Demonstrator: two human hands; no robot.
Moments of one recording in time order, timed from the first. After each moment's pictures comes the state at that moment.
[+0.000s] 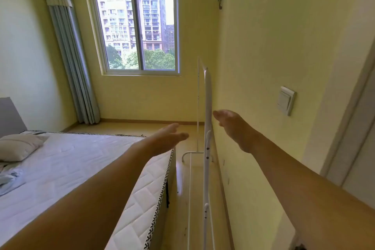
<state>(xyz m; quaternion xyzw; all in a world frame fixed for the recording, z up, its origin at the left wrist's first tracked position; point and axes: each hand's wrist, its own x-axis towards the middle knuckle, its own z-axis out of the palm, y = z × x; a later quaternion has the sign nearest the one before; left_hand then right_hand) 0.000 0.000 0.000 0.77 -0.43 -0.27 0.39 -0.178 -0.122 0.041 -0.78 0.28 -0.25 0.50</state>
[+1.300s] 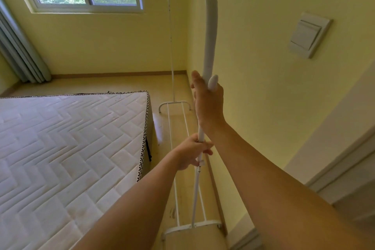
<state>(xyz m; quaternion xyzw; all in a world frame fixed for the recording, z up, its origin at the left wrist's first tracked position) -0.010 -0.130 -0.218 0.65 -0.36 -0.54 0.39 -0.071 -0.152 -0.069 -0.58 0.33 -0.50 0.55</state>
